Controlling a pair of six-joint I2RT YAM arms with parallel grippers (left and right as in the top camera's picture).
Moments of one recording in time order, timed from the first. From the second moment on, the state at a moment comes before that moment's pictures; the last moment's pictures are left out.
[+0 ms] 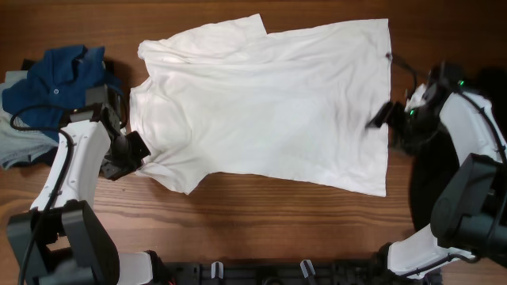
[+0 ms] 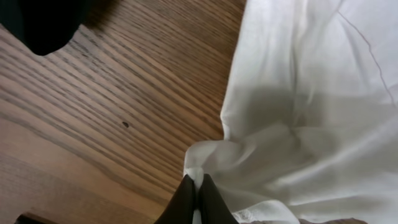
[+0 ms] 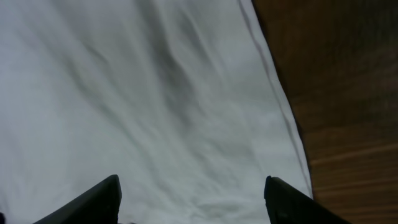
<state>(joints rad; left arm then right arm) 0.19 1.58 1.05 -1.07 -0.04 -0.40 -0.27 1.78 1.18 -1.00 -0.32 0.32</state>
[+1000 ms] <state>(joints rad) 0.21 1.58 1.05 -1.04 -0.05 -0.40 -0.45 1.68 0.93 -1.05 -0.42 0.22</state>
